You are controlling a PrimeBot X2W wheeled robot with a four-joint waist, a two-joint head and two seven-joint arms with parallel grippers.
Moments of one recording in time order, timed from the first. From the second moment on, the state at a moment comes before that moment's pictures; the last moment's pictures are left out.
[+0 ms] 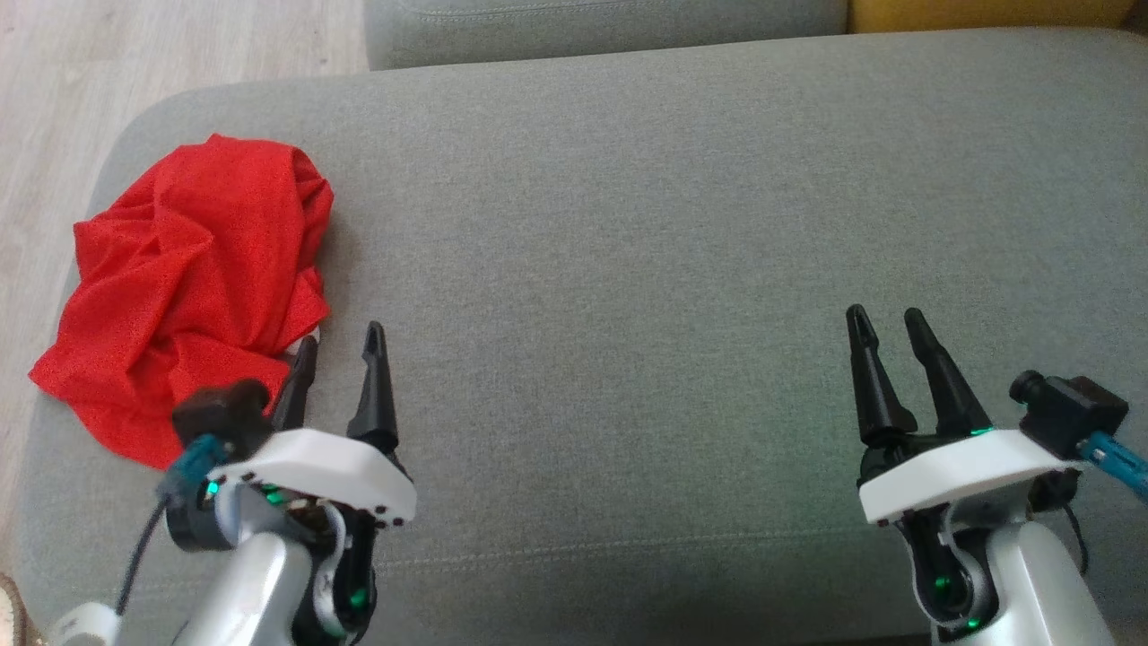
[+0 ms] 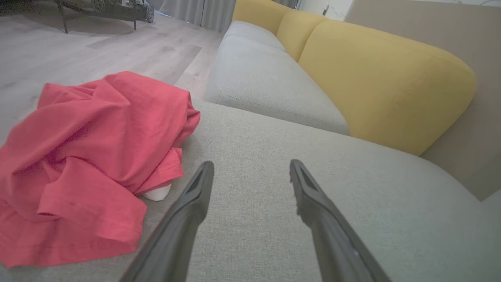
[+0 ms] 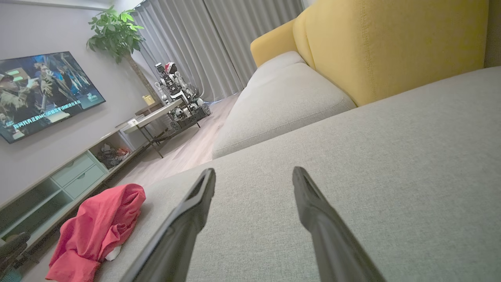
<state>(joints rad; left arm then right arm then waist) -0.14 0.21 -0.40 0.07 -0.58 0.33 -0.11 -0.09 -0.05 0.04 0.11 0.50 0.13 -0.10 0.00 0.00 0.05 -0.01</state>
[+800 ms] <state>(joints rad) -0.24 0.31 -0.67 0.03 -0.38 0.61 -0.18 -0.11 -0.05 0.07 0.05 0.21 0.13 -0.17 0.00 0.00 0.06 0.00</state>
